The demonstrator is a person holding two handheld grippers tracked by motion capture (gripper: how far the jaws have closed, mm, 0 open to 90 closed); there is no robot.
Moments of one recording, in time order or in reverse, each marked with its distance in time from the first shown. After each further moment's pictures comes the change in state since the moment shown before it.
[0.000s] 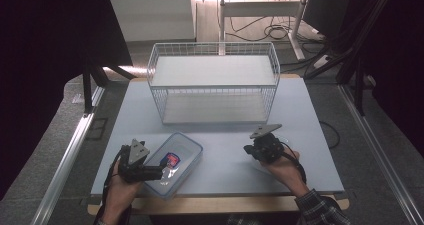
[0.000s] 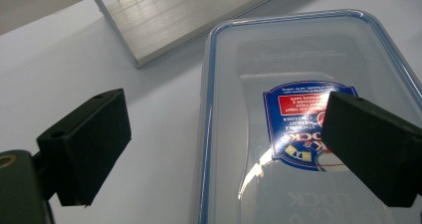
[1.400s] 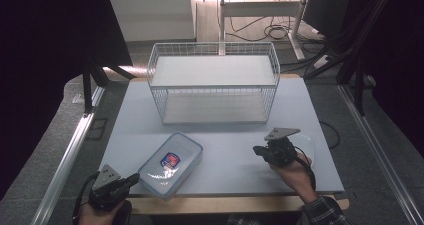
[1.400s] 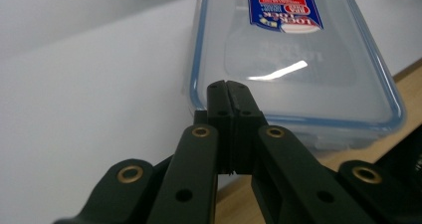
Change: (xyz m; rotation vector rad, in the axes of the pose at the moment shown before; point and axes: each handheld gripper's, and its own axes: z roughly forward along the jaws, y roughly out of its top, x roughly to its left) left arm 0.007 -0.059 -0.066 0.066 -0.107 -0.145; right arm -0.008 -0.021 -0.019 -0.094 -0.003 0.067
